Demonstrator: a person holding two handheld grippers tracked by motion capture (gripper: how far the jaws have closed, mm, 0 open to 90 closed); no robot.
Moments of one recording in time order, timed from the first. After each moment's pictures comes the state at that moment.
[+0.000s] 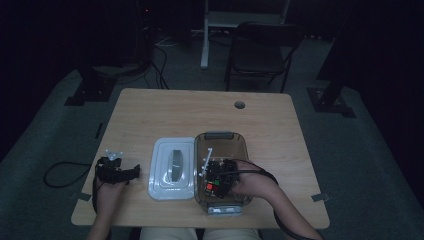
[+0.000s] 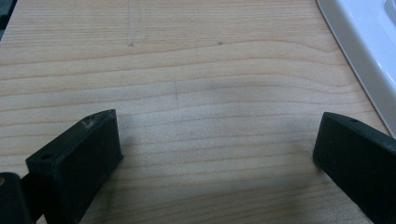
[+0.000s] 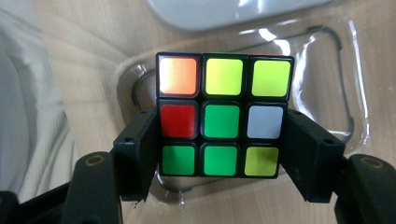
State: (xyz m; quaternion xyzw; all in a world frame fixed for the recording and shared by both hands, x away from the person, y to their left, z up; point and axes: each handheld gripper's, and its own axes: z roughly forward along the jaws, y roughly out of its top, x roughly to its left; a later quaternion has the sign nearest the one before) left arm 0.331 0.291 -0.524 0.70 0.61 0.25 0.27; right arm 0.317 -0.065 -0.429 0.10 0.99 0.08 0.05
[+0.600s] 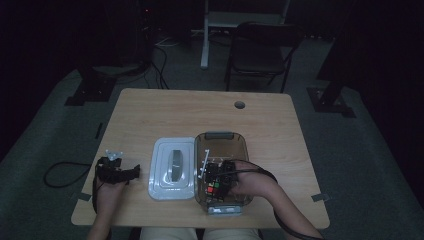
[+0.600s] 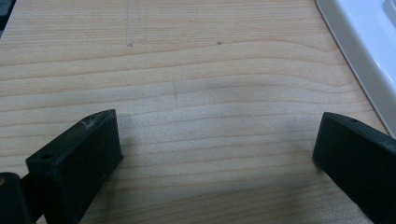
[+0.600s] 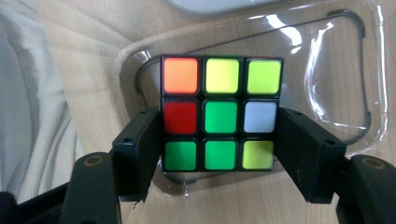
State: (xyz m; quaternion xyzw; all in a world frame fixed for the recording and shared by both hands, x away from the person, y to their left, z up) left arm 0.331 0.291 -0.524 0.70 0.61 0.25 0.28; right arm 0.319 -0.061 -0.433 0.10 0.99 0.06 0.03
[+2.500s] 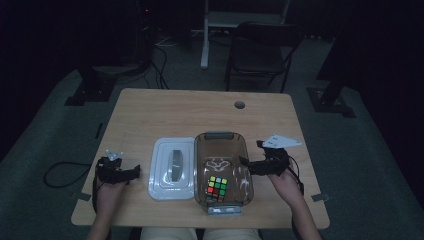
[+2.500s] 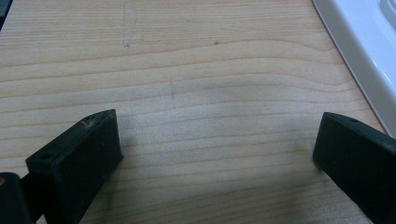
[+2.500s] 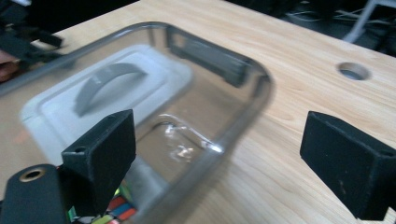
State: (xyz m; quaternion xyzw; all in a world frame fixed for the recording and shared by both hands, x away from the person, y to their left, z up) left arm 0.331 0.291 -0.524 0.70 0.61 0.24 0.28; right arm 0.324 -0.209 -0.412 0.36 0.79 0.46 0.18
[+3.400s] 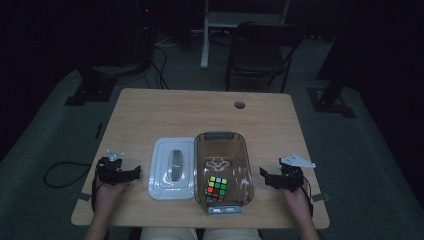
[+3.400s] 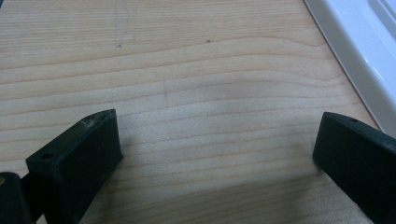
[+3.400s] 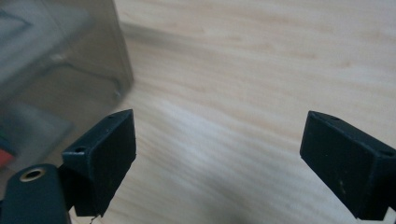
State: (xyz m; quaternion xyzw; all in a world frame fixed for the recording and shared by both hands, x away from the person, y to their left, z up) left arm 0.330 0.292 -0.523 0.72 0.59 0.24 0.28; right arm 0.309 -0.268 -0.497 0.48 0.74 0.41 0.22
